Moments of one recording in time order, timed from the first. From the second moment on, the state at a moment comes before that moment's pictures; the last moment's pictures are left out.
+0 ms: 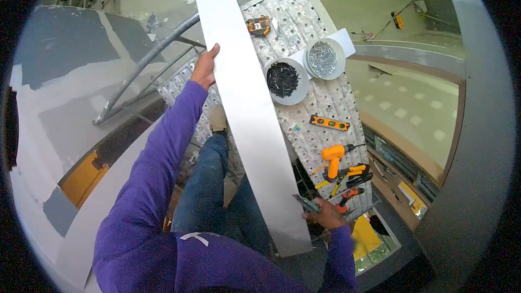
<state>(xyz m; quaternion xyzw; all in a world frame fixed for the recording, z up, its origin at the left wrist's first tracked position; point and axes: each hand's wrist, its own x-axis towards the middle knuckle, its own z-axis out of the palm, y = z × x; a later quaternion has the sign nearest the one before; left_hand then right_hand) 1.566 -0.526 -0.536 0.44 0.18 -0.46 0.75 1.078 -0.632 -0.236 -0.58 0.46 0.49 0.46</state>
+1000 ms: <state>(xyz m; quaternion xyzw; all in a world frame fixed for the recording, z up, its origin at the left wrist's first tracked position) 1.487 -0.452 -0.483 0.46 0.27 -0.46 0.71 1.552 -0.629 -0.473 -0.85 0.39 0.14 0.31</state>
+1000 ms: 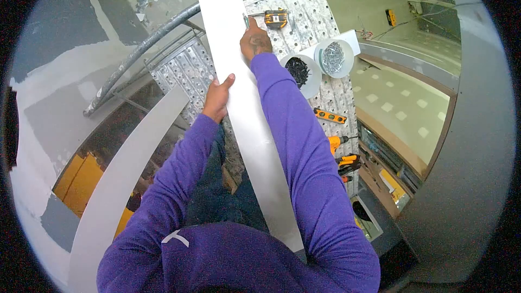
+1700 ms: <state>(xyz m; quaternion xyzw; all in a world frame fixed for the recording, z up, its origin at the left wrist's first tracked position) 1.500 -0.458 -0.474 0.49 0.30 -0.43 0.70 1.584 -0.632 -0.464 -0.87 0.36 0.27 0.22</state>
